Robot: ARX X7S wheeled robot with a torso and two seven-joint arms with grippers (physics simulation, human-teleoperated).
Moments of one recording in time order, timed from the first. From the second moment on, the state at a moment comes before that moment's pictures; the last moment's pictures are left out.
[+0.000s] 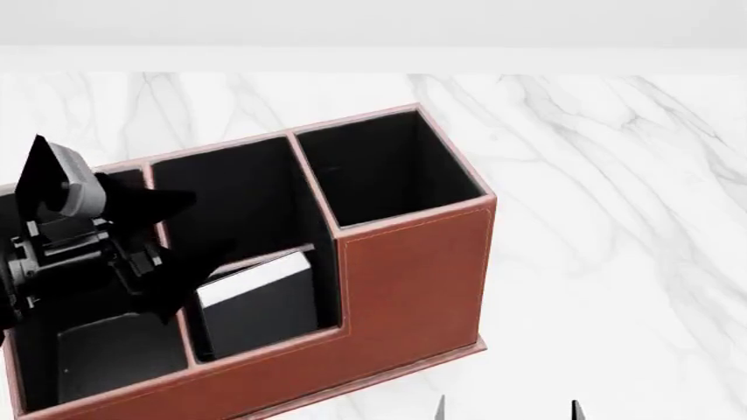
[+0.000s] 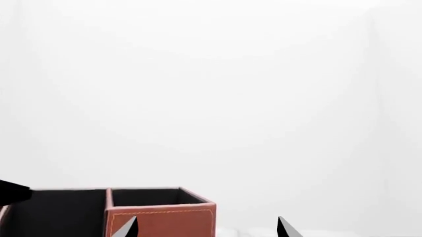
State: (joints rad) left arm -1.12 -0.23 0.04 -1.10 -0.05 -0.17 1.12; right arm -0.07 0.40 -0.46 -0.12 -0.01 -0.53 0.61
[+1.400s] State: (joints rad) left arm -0.77 -0.33 -0.22 0.51 -0.39 -1.17 1.04; right arm 0.29 0.45 -0.41 -0.81 -0.10 0.34 0.51
